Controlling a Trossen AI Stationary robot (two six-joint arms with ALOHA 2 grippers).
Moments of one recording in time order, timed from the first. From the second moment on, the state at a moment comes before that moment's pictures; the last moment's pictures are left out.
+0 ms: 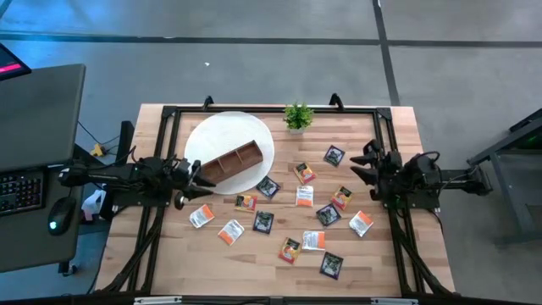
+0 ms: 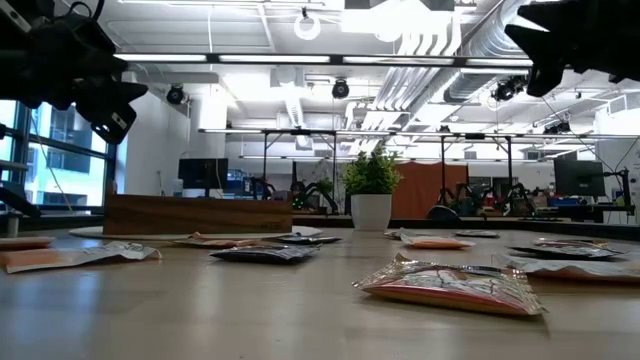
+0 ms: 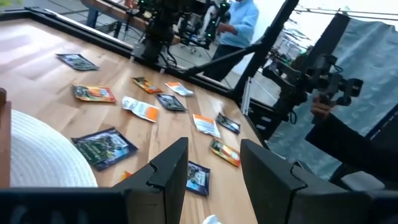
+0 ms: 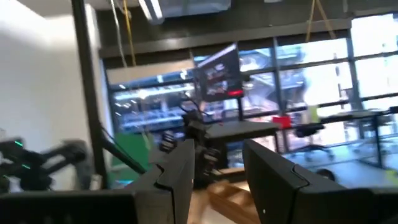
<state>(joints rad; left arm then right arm) -0.07 0.08 0.02 0.03 0.13 -0.43 0.01 0.02 0.01 0.37 0.09 0.11</state>
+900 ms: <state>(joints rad) -0.07 0.08 0.02 0.06 0.05 -0.47 -0.21 0.76 0.22 0.32 -0.01 0.07</state>
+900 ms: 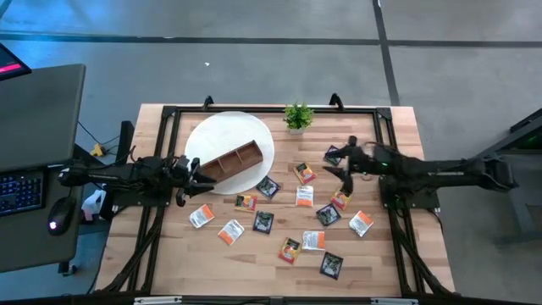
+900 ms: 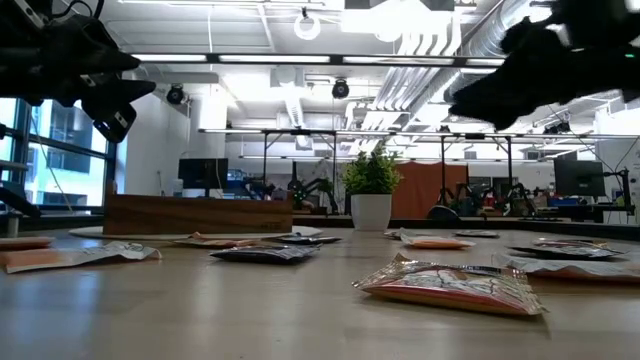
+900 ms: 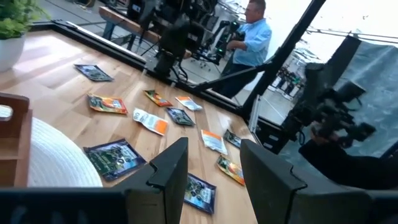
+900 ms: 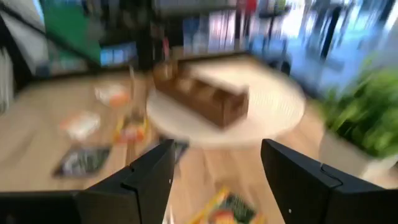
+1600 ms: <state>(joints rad) -0.07 0.08 0.02 0.05 -0.01 -0.50 -0.34 1.75 0.74 0.03 -0.06 -0.13</state>
